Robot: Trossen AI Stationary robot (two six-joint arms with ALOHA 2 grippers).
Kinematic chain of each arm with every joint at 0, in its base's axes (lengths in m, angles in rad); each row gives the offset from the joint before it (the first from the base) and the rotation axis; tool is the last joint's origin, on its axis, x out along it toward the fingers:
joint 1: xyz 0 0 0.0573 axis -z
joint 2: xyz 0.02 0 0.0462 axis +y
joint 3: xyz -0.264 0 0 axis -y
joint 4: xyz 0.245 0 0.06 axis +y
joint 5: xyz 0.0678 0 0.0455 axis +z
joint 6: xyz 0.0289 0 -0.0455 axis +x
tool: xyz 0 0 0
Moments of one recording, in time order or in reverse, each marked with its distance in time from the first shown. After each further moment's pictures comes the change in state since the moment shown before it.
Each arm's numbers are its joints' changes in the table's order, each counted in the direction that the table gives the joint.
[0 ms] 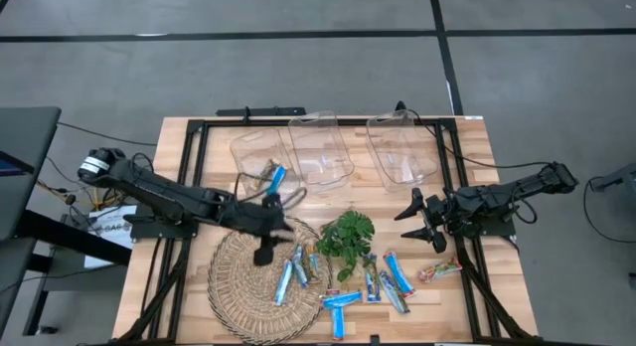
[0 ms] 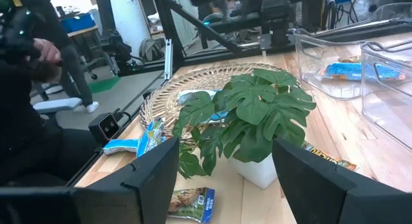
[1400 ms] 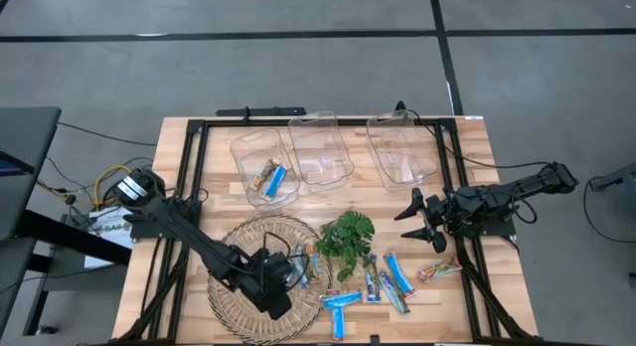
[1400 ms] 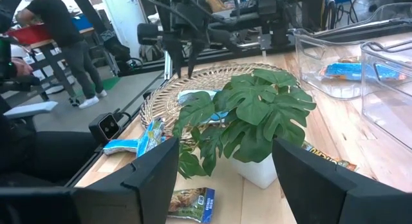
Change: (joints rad) left arm 0.342 0.435 0.274 0.246 0.167 -0.905; right arm 0.000 0.000 0.000 -0.002 0.000 0.000
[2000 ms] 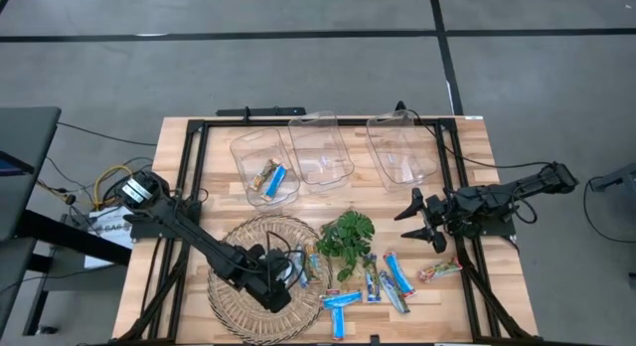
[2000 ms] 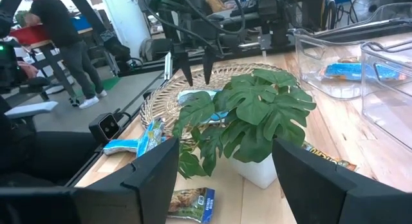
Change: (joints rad) left arm -0.021 0.037 -0.003 0.118 -0.022 -0.052; right arm 0.000 0.000 0.000 0.001 0.000 0.000
